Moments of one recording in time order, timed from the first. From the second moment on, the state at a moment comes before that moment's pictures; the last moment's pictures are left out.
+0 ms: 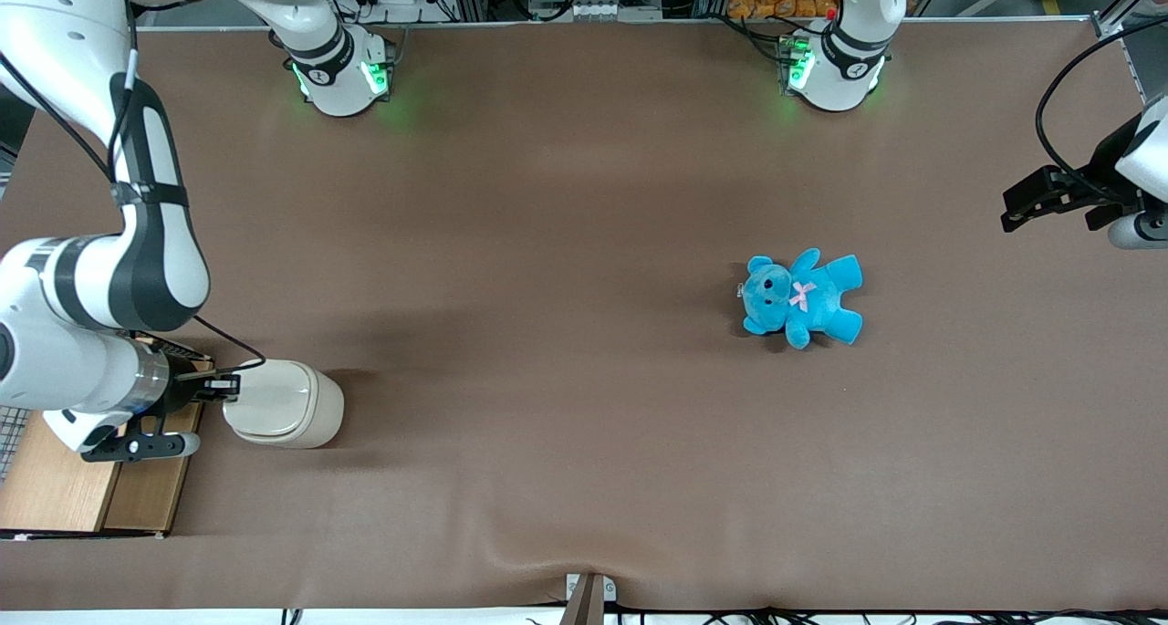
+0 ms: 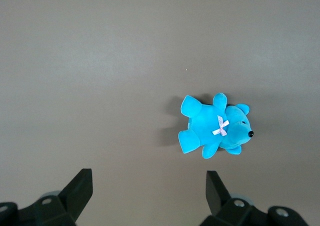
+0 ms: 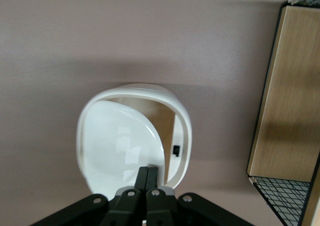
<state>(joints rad) -0.01 0.61 0.01 -1.30 0.02 1.83 -0.08</state>
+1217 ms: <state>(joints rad) -0.05 0.35 0.00 -1.24 0.04 1.50 -0.13</state>
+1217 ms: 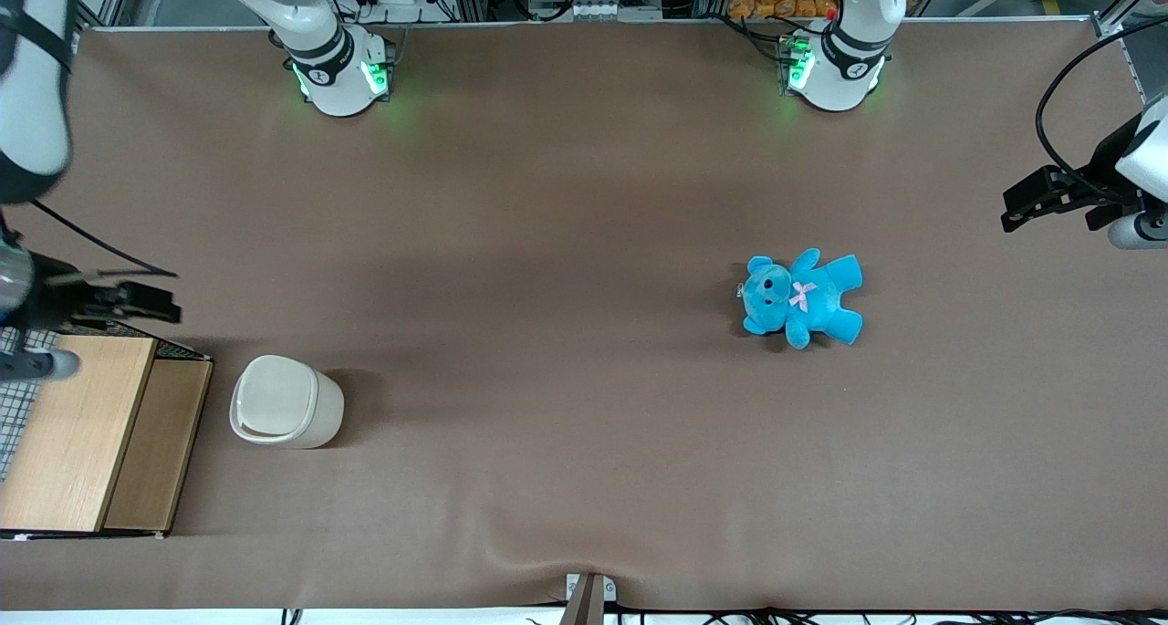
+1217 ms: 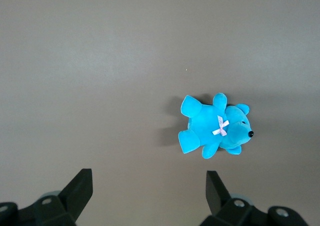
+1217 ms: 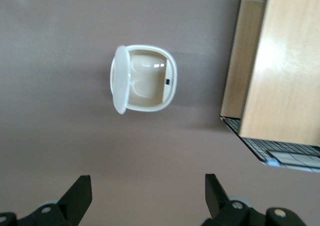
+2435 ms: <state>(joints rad) -0.08 -0.02 0.01 -1.62 0.03 1.58 -0.15</state>
